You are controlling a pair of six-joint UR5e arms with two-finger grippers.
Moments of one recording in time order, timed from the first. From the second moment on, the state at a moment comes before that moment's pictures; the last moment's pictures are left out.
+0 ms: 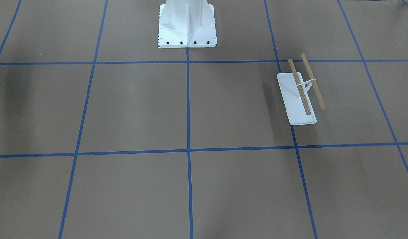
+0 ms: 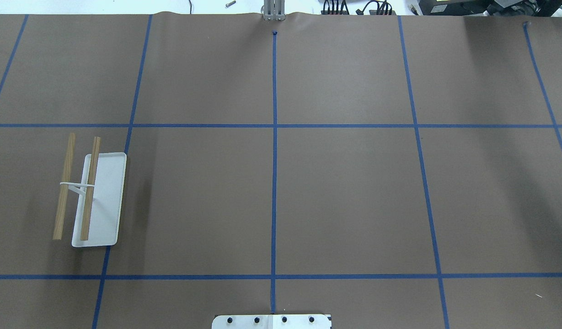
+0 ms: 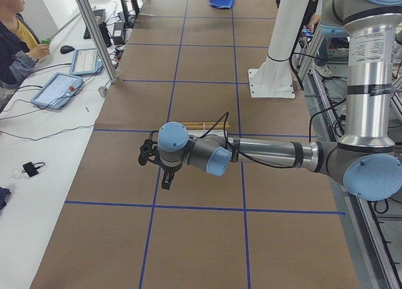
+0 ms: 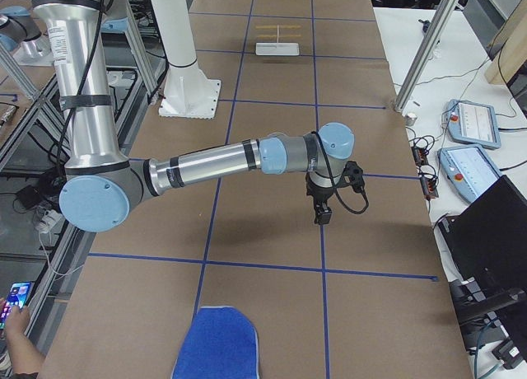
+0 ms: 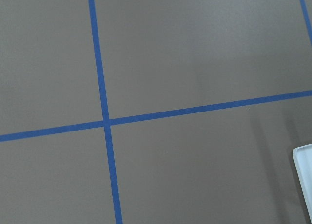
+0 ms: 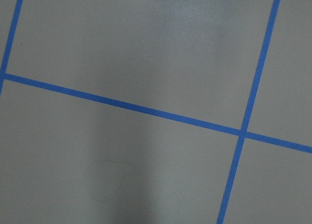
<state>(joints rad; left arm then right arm) -1.51 -1.52 -1.67 -1.88 -2.47 -0.15 1.45 -1.46 1.72 -1.71 2.36 -0.06</state>
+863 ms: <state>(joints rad) -1.51 -1.52 -1.68 -1.88 -2.47 -0.15 1.44 -1.49 1.71 -1.71 2.37 -0.06</state>
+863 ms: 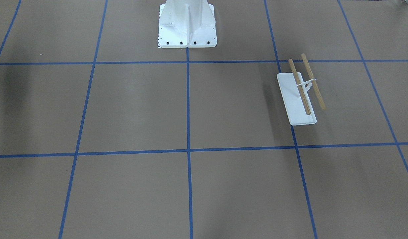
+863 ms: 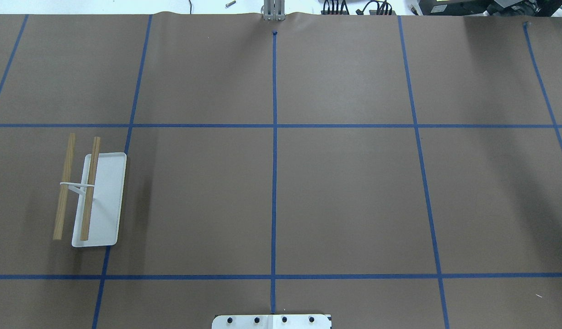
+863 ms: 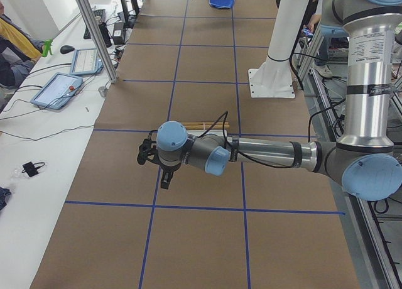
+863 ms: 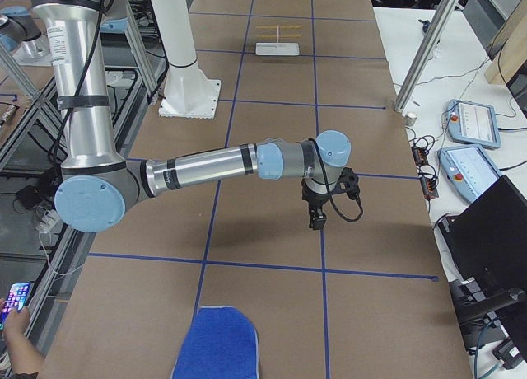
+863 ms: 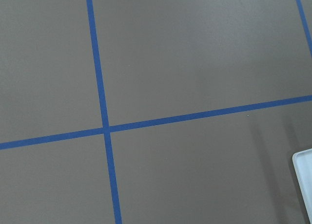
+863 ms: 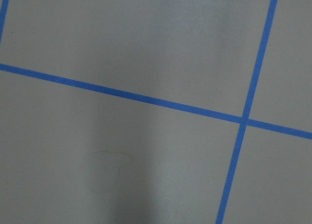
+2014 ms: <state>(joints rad) -1.51 -1.51 -1.67 -1.91 -2.47 -0.16 1.57 -1.51 1.37 -1.55 2.40 -0.37</state>
